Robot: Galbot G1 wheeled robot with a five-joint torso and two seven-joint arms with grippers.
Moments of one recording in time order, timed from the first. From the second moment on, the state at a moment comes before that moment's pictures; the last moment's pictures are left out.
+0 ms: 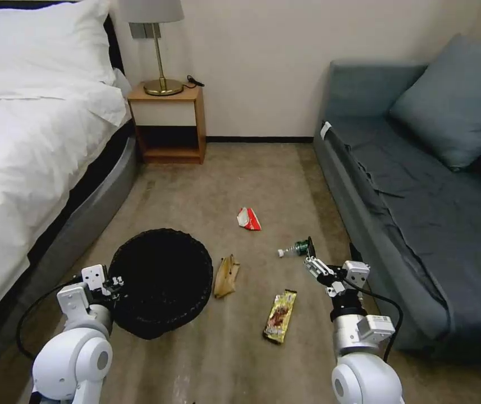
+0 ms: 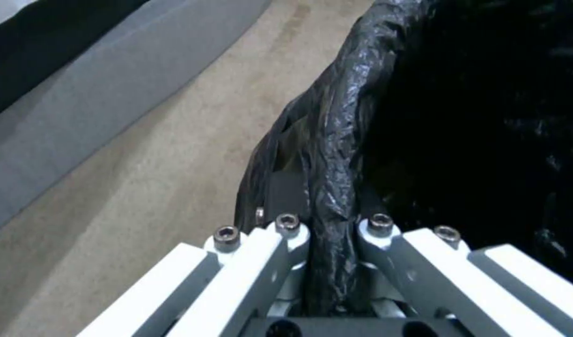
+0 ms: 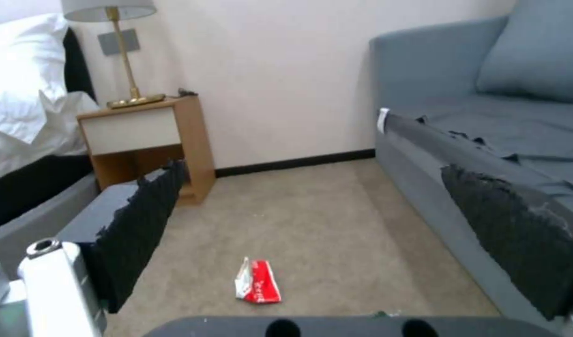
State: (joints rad) left arm 1.44 -1.42 -0.70 -2.22 -0.42 0.74 -0.35; right arm -1.52 1.48 0.41 2.10 0.14 0.05 0.15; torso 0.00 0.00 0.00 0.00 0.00
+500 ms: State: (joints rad) left arm 1.41 -1.42 -0.70 -2.17 -0.43 0.73 -0.34; right arm -1.36 1.38 0.24 1.86 0.65 -0.35 0.36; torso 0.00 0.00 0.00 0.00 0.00
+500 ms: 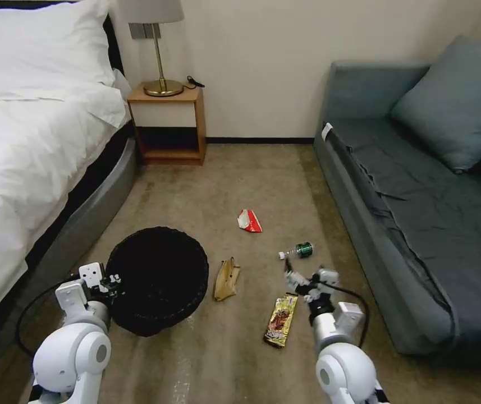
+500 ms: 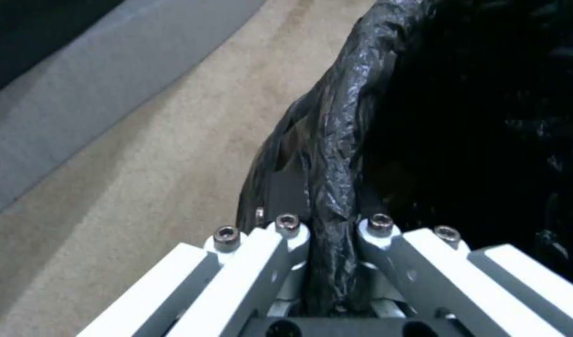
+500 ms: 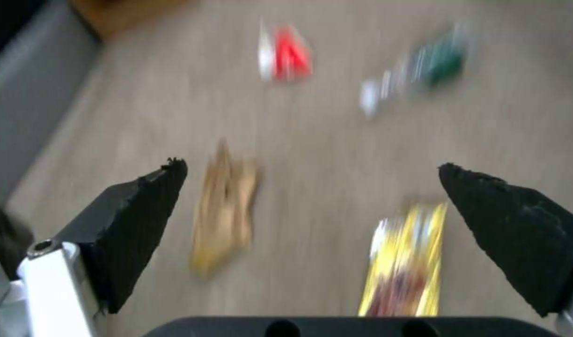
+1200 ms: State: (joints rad) left arm 1.40 -1.43 -0.69 -2.14 -0.42 0.72 -0.33; right arm -1.22 1.37 0.23 1.48 0.83 -0.42 0.37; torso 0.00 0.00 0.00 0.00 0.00
